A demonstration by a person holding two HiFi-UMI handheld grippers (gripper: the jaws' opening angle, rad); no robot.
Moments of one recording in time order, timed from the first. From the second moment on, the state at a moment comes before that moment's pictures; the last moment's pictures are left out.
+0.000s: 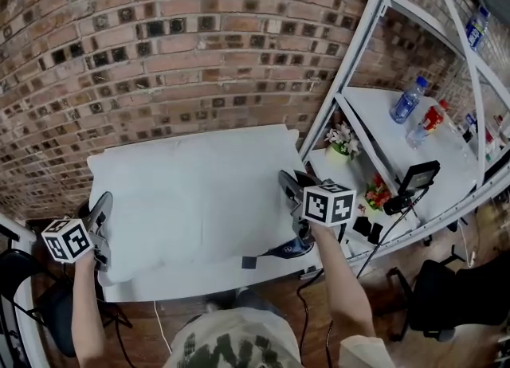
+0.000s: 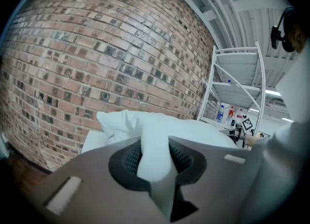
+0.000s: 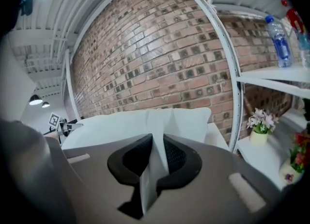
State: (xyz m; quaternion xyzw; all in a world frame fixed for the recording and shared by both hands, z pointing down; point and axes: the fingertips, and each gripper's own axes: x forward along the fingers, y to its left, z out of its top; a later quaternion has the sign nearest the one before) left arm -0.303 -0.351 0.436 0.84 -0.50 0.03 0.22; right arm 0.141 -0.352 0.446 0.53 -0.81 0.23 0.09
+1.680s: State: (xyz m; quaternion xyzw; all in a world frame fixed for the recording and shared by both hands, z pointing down) left arm -0.303 -0.532 0.449 0.78 -0.63 -0.04 -0.01; right arm 0.146 -0.535 0.449 0.67 -0.73 -0.05 0.06
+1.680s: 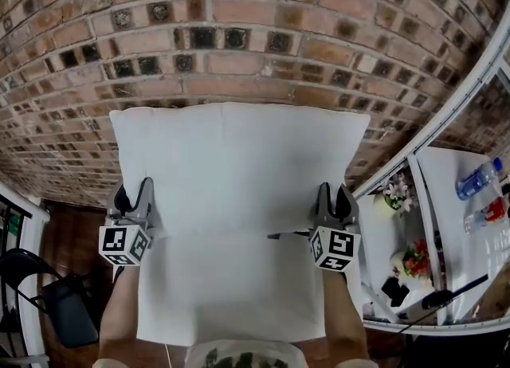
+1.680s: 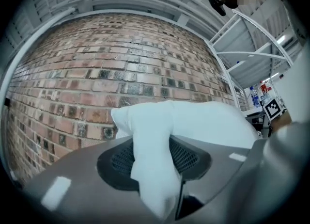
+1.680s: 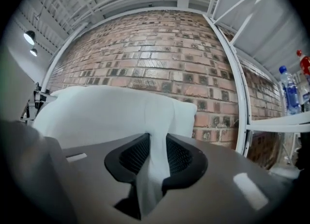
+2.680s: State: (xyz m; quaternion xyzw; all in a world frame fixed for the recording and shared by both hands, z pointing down) left arm -0.297 -0.463 0.433 0.79 -0.61 -0.06 0.02; right arm 0.144 -0.460 0.436 0.67 -0.74 -0.01 0.06
